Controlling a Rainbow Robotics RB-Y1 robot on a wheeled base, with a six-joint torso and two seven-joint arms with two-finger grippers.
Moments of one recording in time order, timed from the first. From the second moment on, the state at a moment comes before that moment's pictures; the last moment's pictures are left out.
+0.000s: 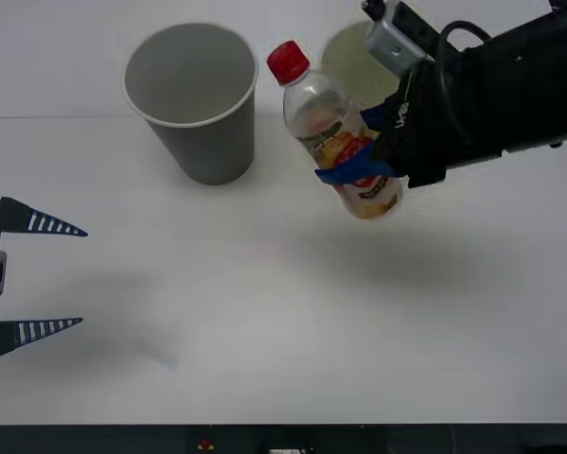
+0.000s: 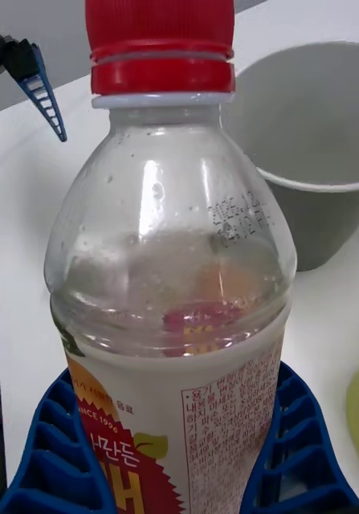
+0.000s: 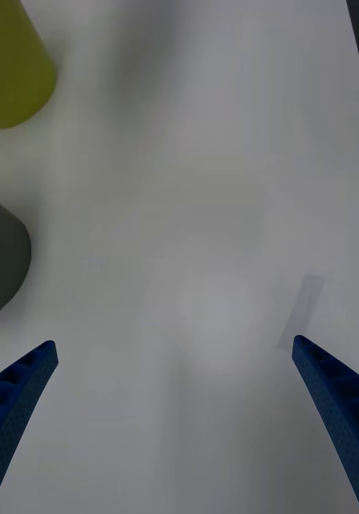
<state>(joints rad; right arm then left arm) -0.73 -0.77 0.15 -2.08 1.72 -1.43 -1.26 0.26 1.13 0.26 -2.01 -1.31 -1.13 -0.09</state>
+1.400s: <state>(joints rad) -1.46 -0.30 0.40 -1.04 2.03 -1.22 -1.23 0.26 1.13 0.26 -2.01 -1.31 -1.13 -0.09</state>
